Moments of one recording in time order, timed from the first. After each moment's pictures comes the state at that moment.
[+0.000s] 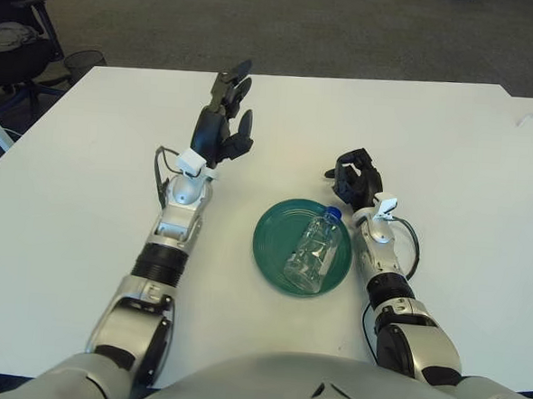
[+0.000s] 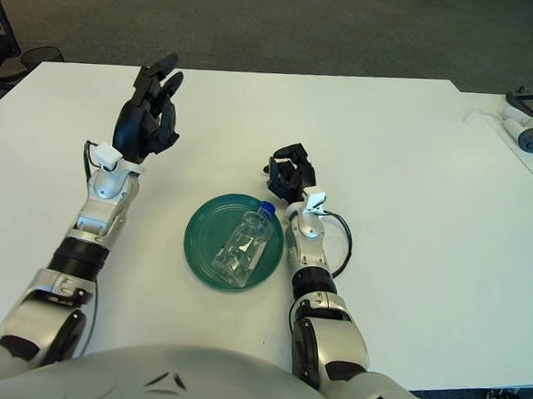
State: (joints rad) left arm -0.32 0.08 -0.05 0.23 -0.08 -0.40 0.07; right arm -0.36 0.09 -0.13 0.81 0.07 -0.42 0.02
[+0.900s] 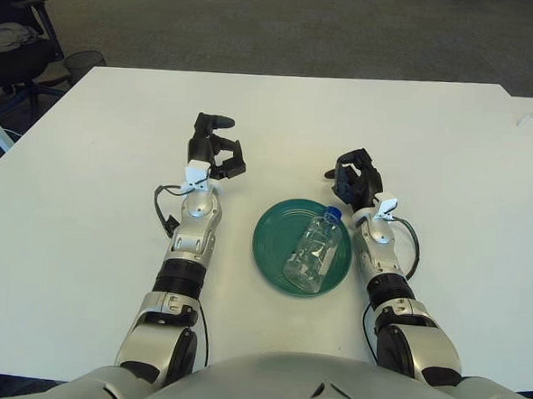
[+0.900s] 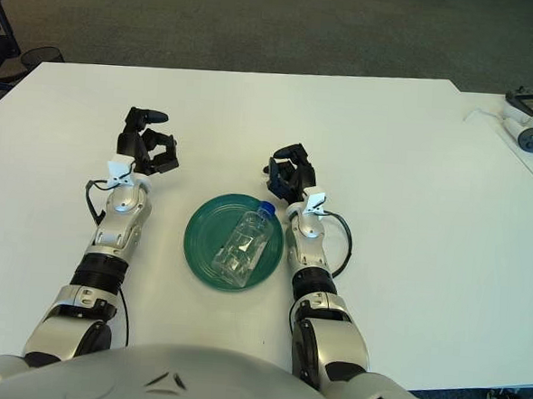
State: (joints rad) left arm -0.28 -0.03 0.04 0.33 0.06 -0.20 0.27; right arm -0.36 0.09 -0.13 0.80 0.07 -0.42 0.02
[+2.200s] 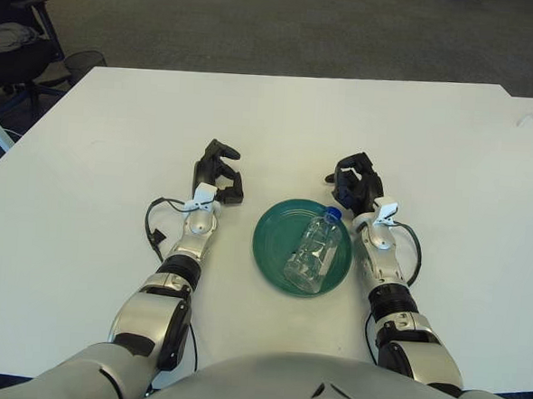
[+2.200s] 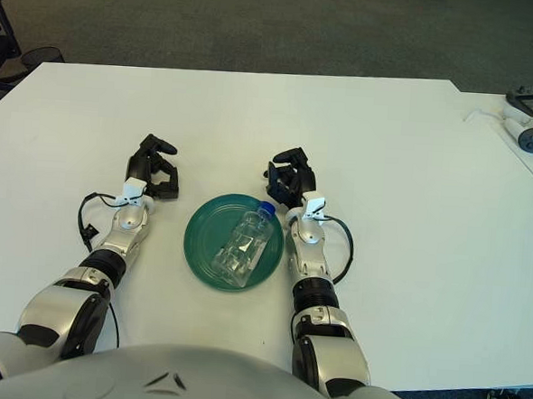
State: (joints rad) left arm -0.42 0.04 0.02 1.00 0.13 -0.68 0.30; right arm -0.27 0.09 -0.08 0.65 0.05 -0.34 -0.02
